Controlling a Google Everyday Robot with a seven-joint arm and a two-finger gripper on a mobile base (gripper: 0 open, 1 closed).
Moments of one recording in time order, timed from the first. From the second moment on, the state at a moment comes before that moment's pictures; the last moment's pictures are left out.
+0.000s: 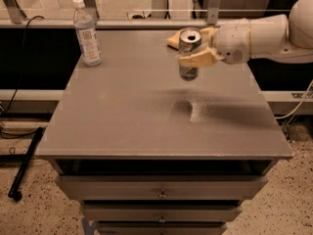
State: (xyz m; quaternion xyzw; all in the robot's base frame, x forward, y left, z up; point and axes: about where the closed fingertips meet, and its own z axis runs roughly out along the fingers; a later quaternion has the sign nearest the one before) arm 0.610 -0.075 0.954 -0.56 0.59 0.26 0.52
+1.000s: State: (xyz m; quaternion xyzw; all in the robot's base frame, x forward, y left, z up) arm 0.772 -0.195 0.978 -0.42 0.62 0.19 0.64
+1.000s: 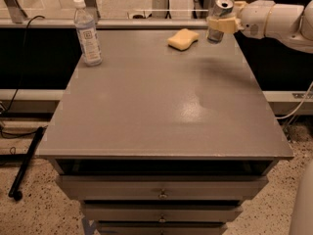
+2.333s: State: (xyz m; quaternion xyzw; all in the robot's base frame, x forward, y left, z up) arm 0.843 -0.171 0.920 -0.37 0.69 0.18 0.59
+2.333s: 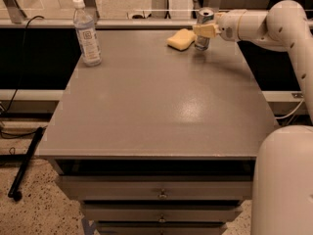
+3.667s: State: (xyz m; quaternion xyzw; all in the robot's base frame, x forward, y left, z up) arm 0.854 -0.158 0.899 -0.35 0.70 0.23 0.59
